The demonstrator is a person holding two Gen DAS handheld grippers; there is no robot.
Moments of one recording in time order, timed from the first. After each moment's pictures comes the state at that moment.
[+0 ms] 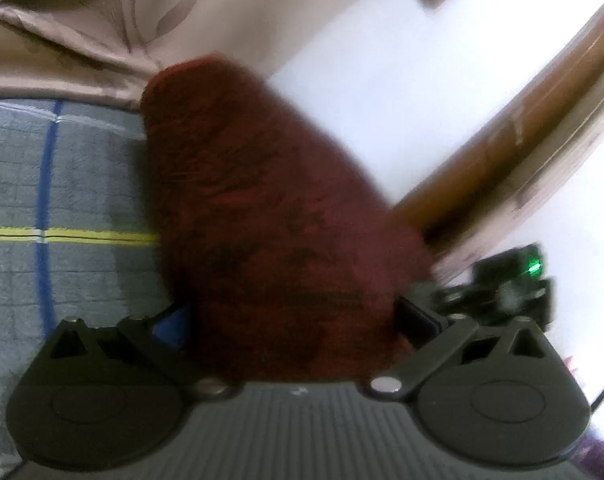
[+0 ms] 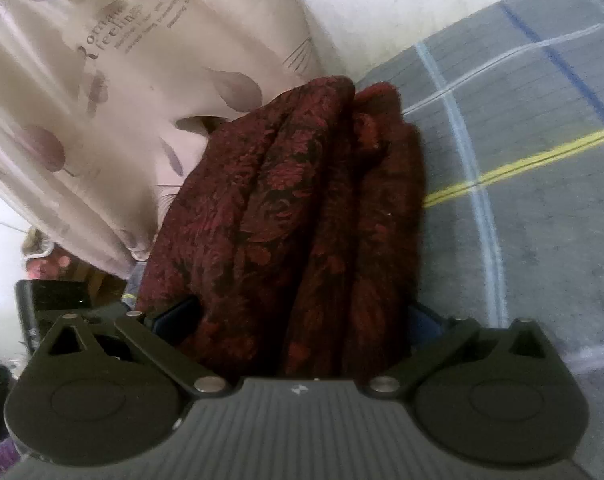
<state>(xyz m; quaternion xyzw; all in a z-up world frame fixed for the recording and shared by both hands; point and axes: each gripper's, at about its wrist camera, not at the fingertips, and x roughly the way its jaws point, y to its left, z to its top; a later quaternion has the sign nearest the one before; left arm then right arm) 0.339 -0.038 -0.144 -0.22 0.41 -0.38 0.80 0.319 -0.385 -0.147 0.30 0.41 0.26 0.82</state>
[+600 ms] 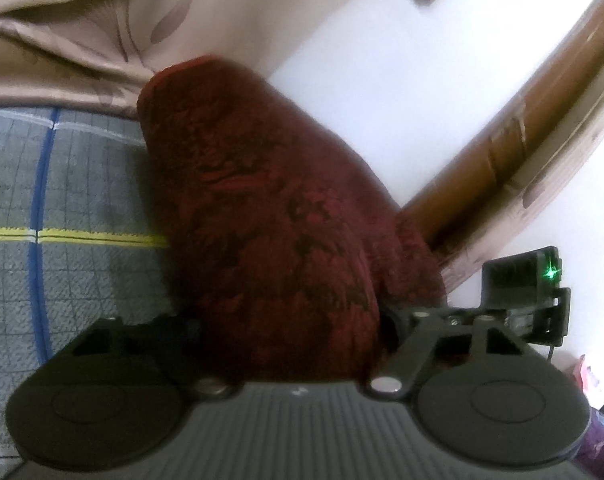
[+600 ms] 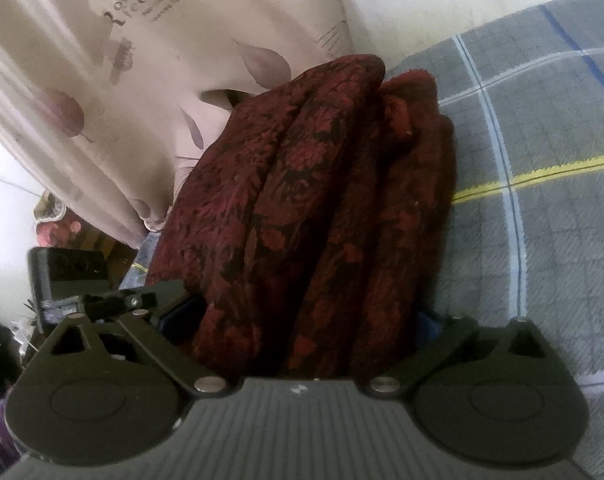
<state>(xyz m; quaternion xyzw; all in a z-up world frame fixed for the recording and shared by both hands) 0.326 -0.045 -0.138 -0.21 0.38 -0.37 0.82 0.311 -0.370 -0.144 0.25 0.41 0.29 0.83</state>
